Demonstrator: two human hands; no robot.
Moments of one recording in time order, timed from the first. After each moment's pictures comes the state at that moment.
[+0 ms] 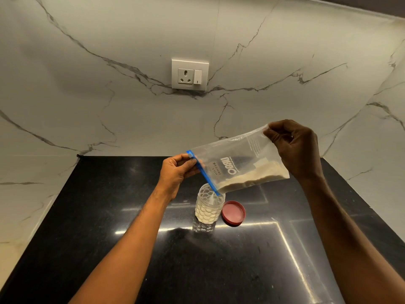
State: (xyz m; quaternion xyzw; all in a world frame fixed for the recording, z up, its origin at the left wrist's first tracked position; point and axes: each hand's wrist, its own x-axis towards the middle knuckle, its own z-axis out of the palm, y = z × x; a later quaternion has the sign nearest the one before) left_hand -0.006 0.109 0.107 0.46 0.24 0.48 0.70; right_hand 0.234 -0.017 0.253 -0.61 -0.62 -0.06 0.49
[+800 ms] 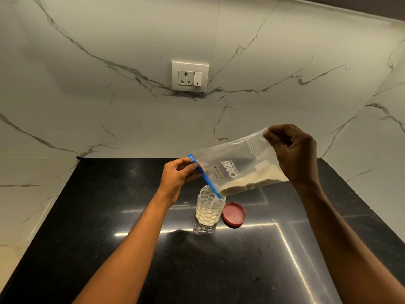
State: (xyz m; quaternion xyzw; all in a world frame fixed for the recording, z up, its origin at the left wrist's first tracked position) left_hand -0.007 0.107 0.101 0.47 0.25 0.48 0.70; right_hand 0.229 -0.017 0.244 -0.61 -0.61 -0.08 0.50
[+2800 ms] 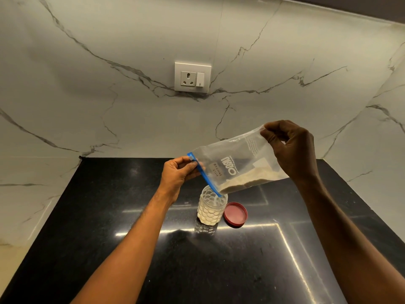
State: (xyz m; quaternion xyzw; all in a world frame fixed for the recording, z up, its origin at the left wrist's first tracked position) left_hand -0.013 0.104 0.110 0.47 0.27 0.48 0.69; right_hand 0.219 -0.013 0.256 -0.61 -0.63 -0.09 0.47
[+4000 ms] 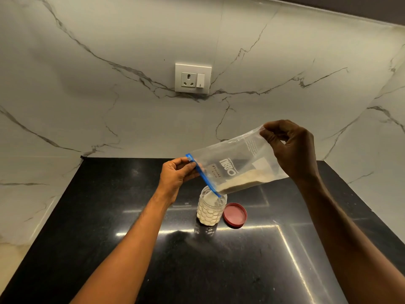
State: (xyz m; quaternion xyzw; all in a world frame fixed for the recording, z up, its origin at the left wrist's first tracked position) left_hand -0.014 0.103 0.107 0.46 0.27 0.49 0.69; right_hand 0.221 -0.015 0.259 -0.60 -0.64 -0.09 0.47
